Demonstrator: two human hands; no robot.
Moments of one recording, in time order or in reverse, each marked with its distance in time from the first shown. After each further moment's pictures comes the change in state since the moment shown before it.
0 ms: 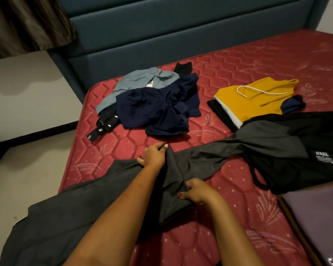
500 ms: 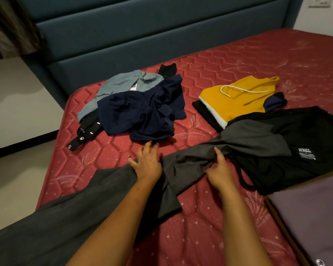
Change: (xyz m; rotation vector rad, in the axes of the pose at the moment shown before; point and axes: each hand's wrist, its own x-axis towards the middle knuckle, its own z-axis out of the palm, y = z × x) left_hand -0.011 0.009 0.027 0.547 0.035 0.289; right_hand 0.019 0.053 -0.076 0.362 0.684 0.000
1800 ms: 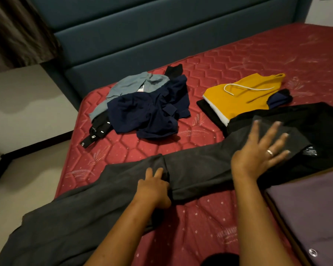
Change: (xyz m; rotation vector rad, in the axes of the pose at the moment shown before) left_hand -0.091 0.012 -0.051 0.510 -0.630 0.220; right_hand -0.015 -0.035 -0.060 -0.548 0.753 -0.176
